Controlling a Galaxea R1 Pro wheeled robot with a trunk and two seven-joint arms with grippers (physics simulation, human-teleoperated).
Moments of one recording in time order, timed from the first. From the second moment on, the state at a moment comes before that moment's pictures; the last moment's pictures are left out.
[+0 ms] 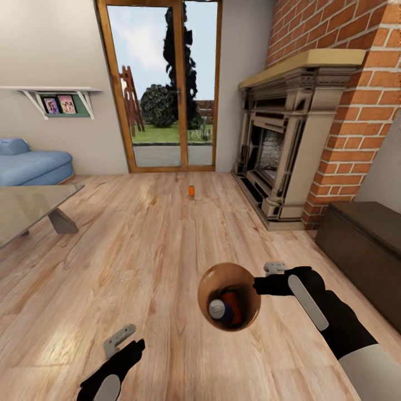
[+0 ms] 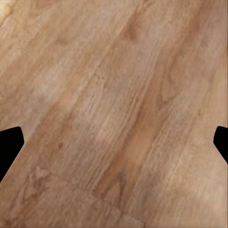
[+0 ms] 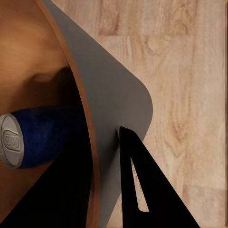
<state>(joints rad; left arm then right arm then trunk) -0.05 0.00 -0.18 -1.47 0.79 0.41 0.71 -0.62 -0.24 0.29 -1.25 -0.60 1.05 -0.05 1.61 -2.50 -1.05</state>
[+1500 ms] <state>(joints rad) -0.05 0.00 -0.18 -1.32 0.79 0.35 0.63 -0.62 -0.24 0.29 -1.25 -0.60 1.05 -0.13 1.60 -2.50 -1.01</state>
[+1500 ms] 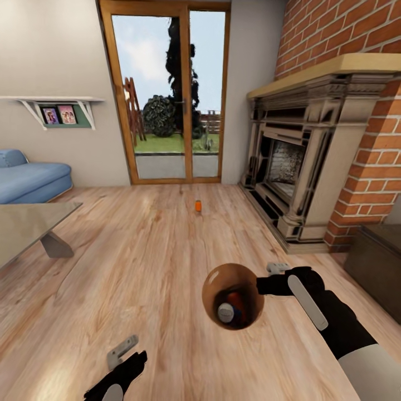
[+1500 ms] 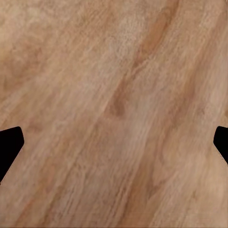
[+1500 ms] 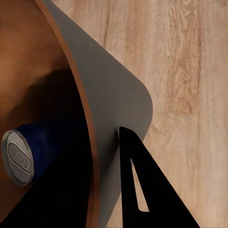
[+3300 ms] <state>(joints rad) -0.05 0.00 -0.18 -1.31 0.79 0.35 0.63 -0.78 -0.25 0.22 -0.77 -0.88 1.05 -0.12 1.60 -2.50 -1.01</state>
